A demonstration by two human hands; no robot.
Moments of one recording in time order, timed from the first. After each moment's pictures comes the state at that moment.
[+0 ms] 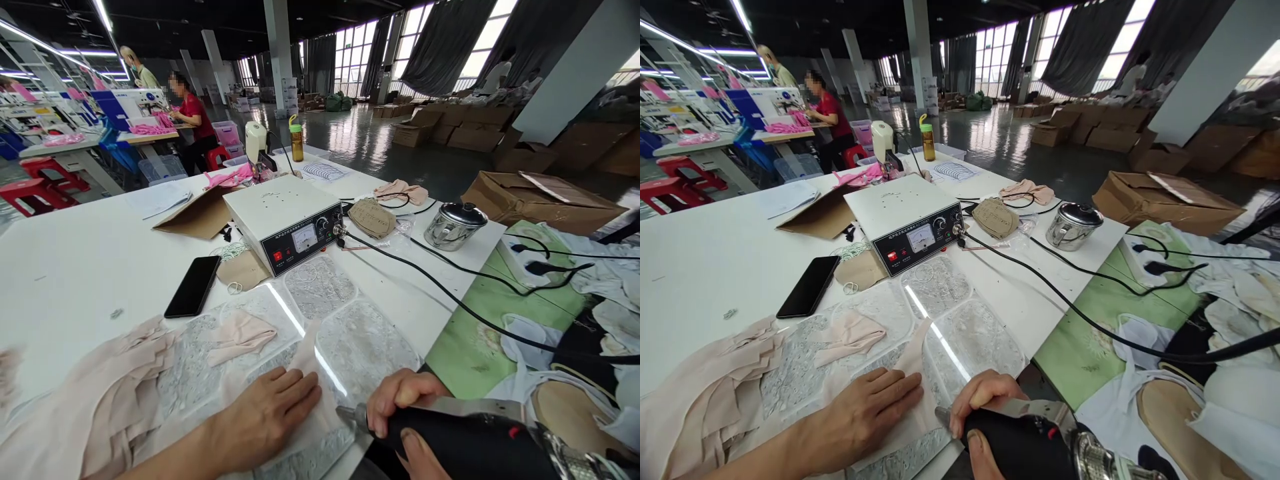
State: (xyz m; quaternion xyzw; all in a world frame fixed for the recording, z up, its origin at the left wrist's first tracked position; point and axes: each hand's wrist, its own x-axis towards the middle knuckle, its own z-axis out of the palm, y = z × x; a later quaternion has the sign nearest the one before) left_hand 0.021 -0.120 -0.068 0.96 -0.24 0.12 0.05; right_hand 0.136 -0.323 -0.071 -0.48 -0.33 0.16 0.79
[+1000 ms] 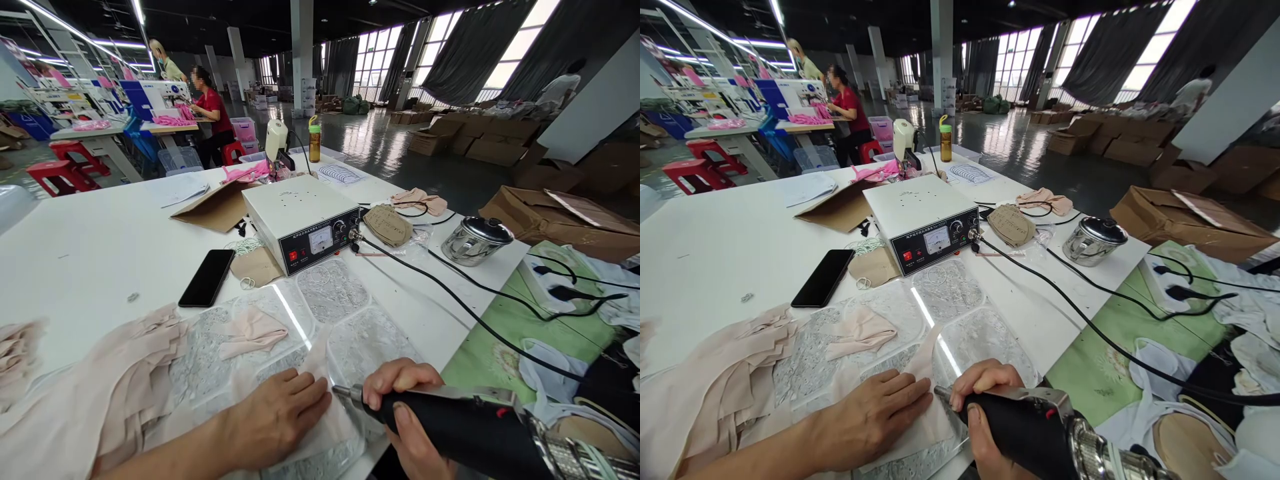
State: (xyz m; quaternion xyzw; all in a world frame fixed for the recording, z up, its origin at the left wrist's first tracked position) left_hand 0.019 -0.121 -0.073 0.96 -0.23 0.12 0.06; right_hand 0.142 -0.292 -0.077 -0.48 -0.34 0.13 0.80
